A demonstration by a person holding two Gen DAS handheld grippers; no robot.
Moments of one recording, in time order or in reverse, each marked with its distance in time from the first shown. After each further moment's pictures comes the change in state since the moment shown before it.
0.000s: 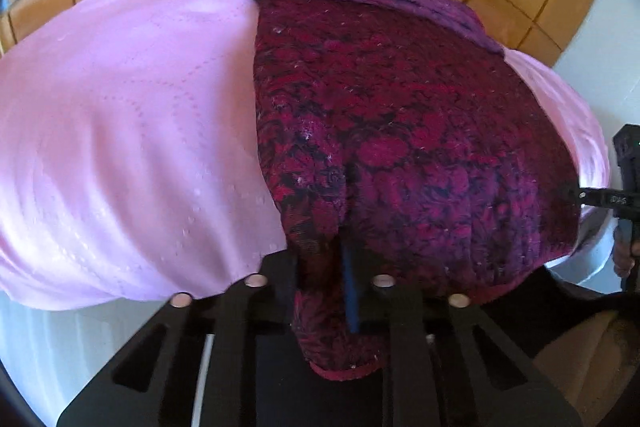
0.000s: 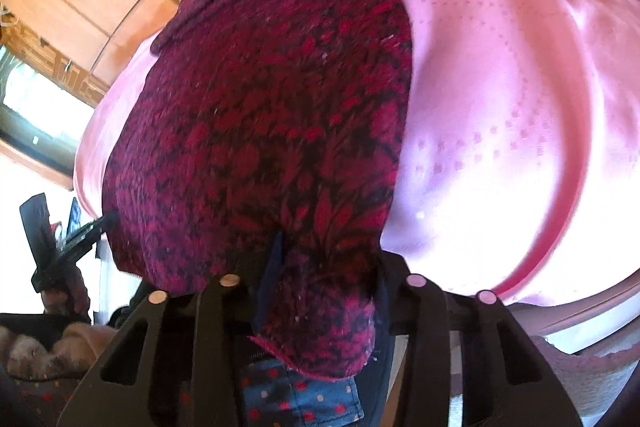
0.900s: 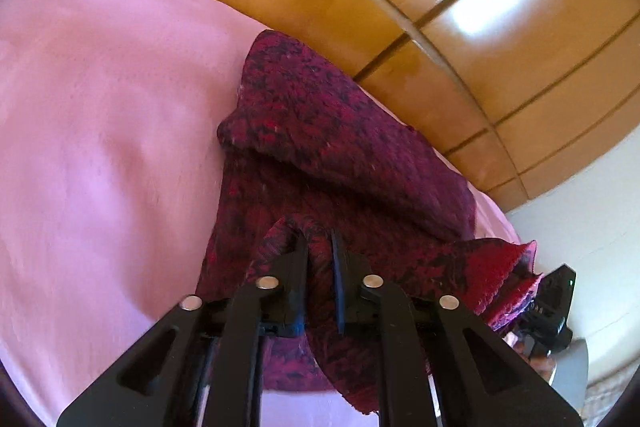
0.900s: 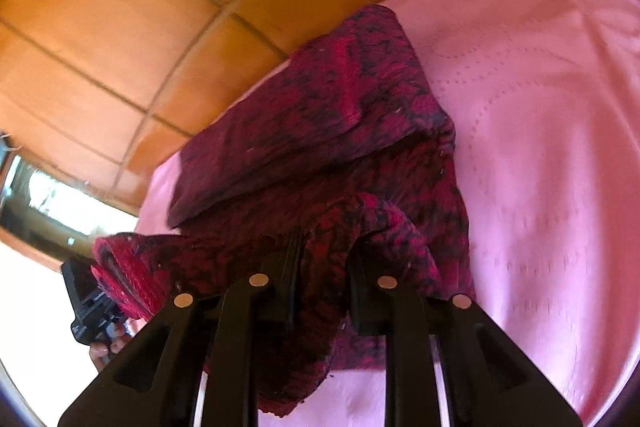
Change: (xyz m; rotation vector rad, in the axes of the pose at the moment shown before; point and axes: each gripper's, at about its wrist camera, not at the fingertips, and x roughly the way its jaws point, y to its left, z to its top) left arm 0.062 0.054 0.200 -0.401 -0.099 -0.249; right arm 0.013 -0.021 0.174 0.277 -0.199 0.147
